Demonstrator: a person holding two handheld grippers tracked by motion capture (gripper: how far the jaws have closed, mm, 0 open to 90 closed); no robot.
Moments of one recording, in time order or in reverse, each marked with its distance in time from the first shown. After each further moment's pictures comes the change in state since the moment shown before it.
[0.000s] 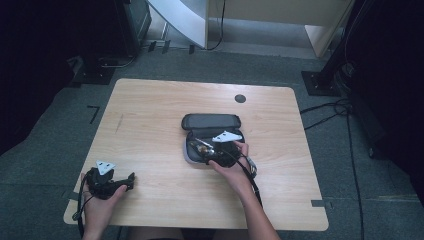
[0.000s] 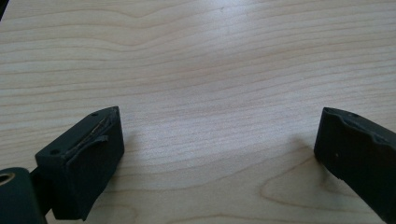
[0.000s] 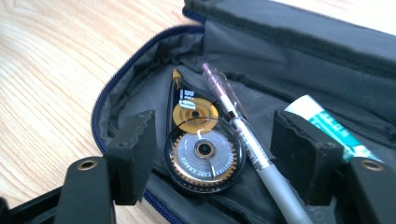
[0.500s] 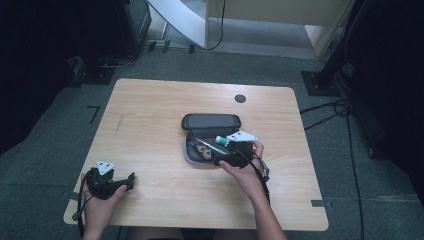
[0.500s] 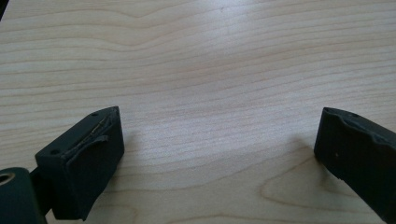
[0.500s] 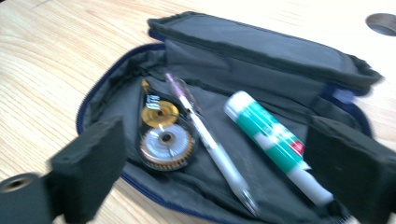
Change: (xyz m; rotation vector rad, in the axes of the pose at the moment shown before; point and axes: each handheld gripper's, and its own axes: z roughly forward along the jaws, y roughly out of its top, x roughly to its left) left arm 0.000 0.000 0.000 0.000 0.000 0.000; right arm -0.017 -0.001 -0.040 -0.042 -0.079 0.061
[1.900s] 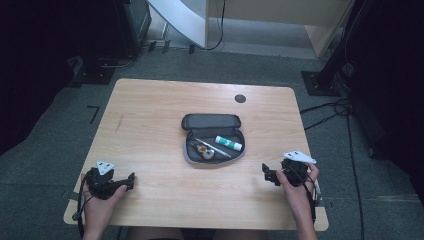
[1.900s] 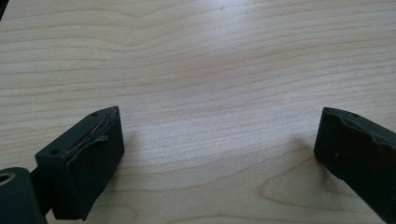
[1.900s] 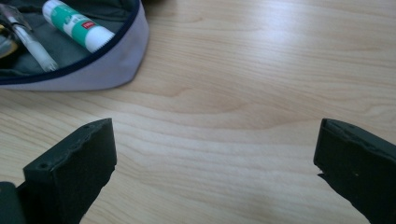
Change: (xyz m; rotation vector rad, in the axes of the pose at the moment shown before) left arm 0.000 0.000 0.000 0.000 0.000 -0.001; right arm -0.102 -0.084 -0.082 0.028 -0.232 0.150
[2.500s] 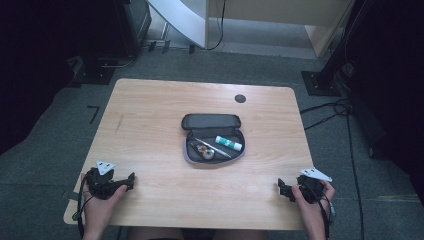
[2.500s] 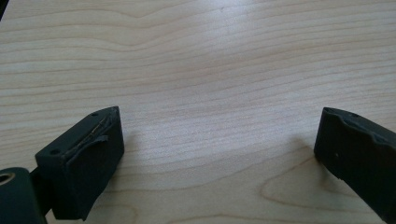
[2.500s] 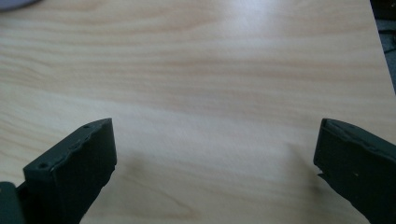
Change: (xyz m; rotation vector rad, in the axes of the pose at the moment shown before) left arm 0.000 0.000 0.000 0.000 0.000 0.000; right arm -0.041 -0.059 -0.013 0.071 -0.094 0.079
